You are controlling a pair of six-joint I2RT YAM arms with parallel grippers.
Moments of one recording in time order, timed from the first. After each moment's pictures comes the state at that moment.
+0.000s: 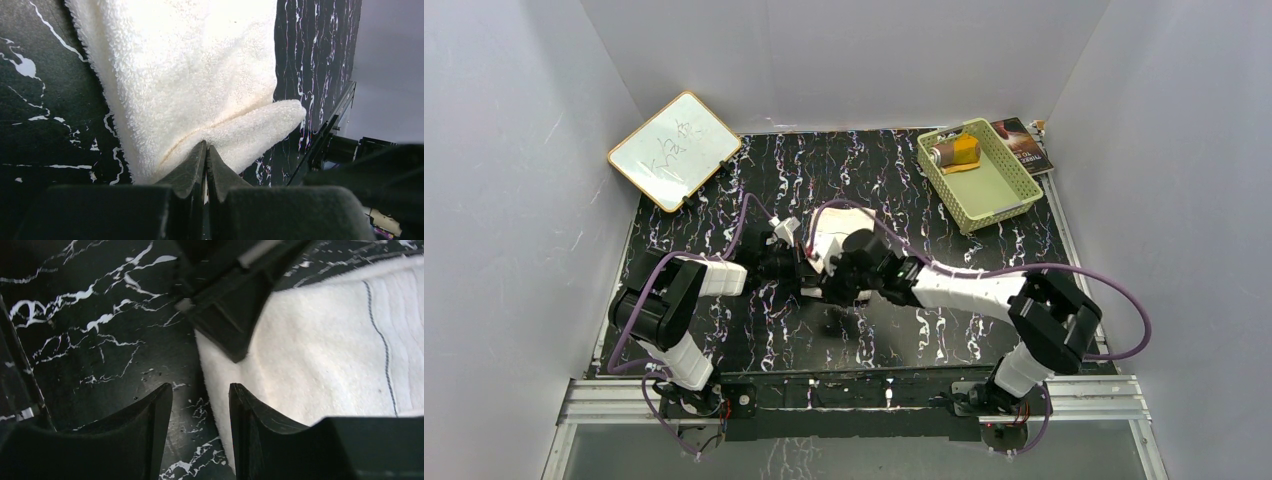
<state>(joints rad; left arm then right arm) -0.38 1.66 0.58 0.31 0.61 -0.60 0.87 1.55 0.91 0.02 -0.23 -0.12</state>
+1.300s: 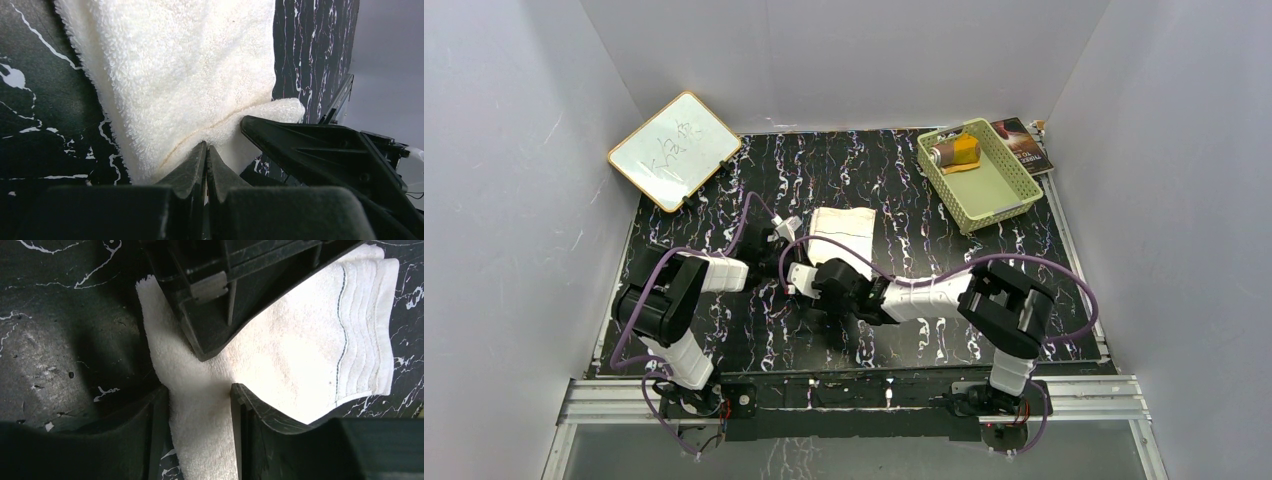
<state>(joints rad) -0.38 1.69 0.61 0.28 0.65 -0.58 1.06 1.76 0.92 0.08 0.23 -0.46</state>
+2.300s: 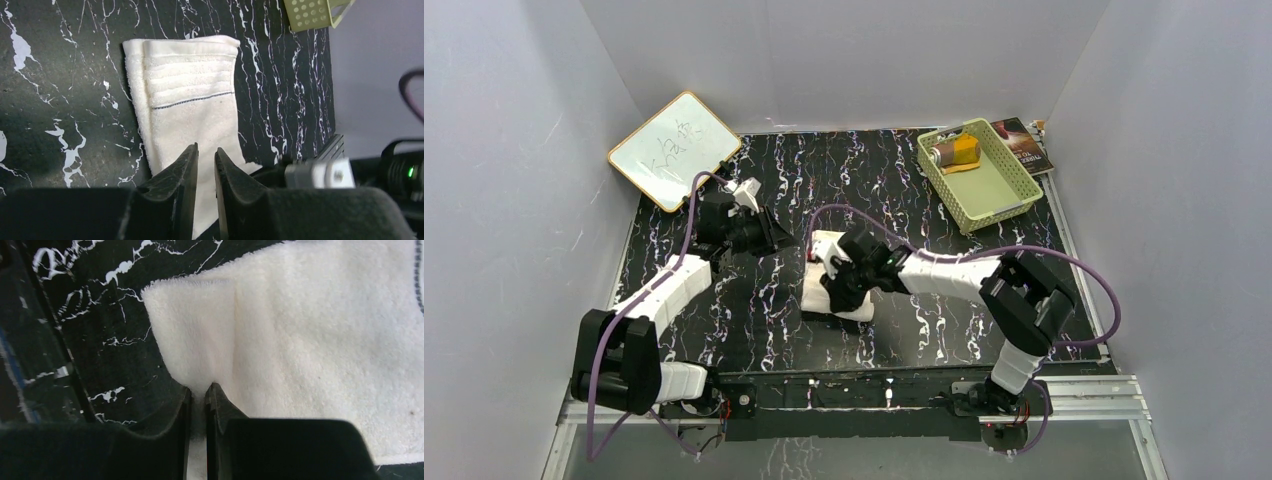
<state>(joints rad) -0.23 1.32 0.73 -0.04 0.54 -0.56 0.91 1.70 0.98 -0.16 -0.37 -0.14</state>
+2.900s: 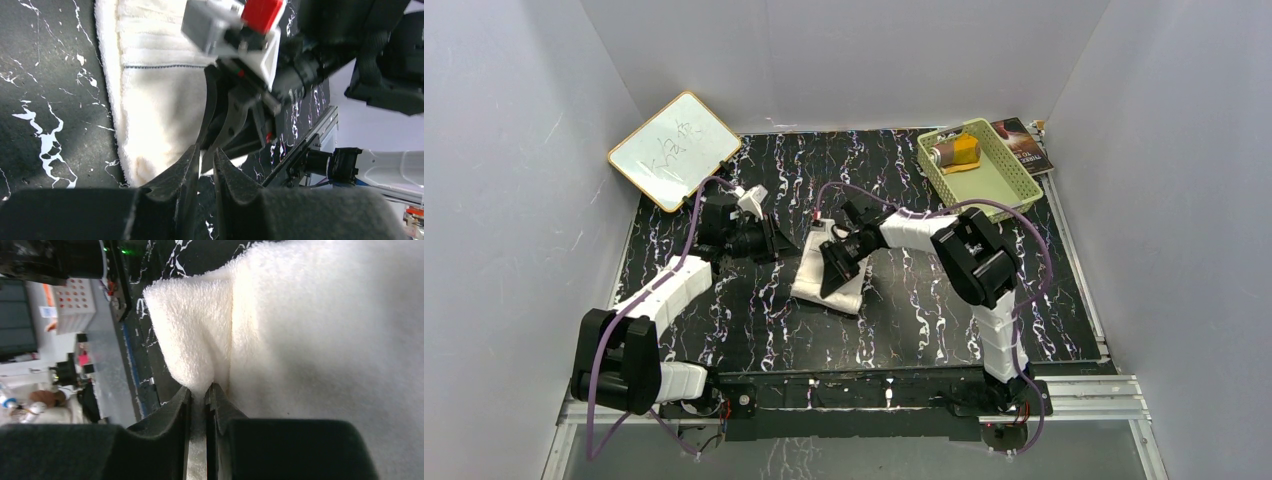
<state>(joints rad) -0.23 1.30 0.72 -0.11 0.63 -0.51 0.67 2.09 1.36 -0.37 -0.97 0.03</state>
